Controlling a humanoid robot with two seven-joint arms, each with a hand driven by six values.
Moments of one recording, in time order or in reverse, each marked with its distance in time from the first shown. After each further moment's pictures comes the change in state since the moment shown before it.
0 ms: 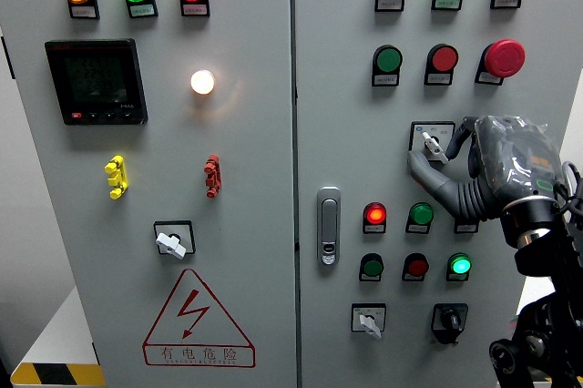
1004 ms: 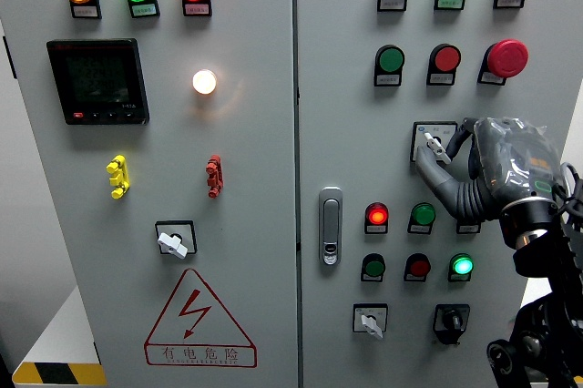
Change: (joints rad) left arm 0.000 0.000 0.000 0.000 0.000 0.000 0.000; right arm 0.000 0.000 -0.003 -0.006 -0.018 0.000 -0.009
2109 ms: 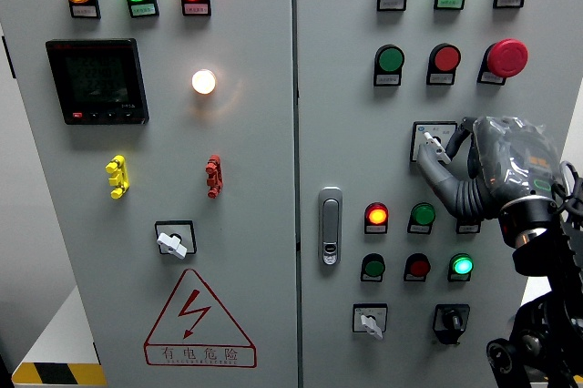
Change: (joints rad) left arm 0.000 0.000 0.000 0.000 0.000 0.000 0.001; right arm 0.005 0.001 -0.002 0.003 0.000 0.000 -0.002
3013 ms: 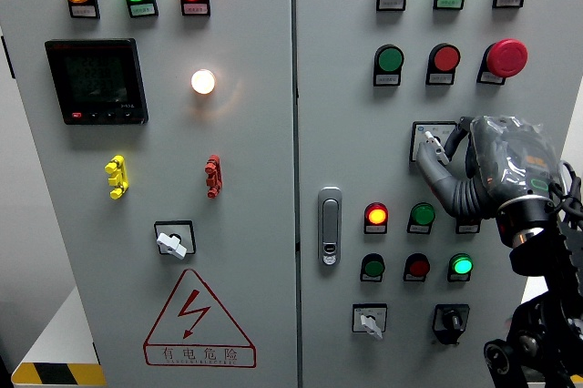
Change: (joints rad) left arm 0.000 0.000 0.000 0.000 0.000 0.000 -0.001; right arm 0.002 0.000 -0.011 0.001 -0.001 0.000 -0.010
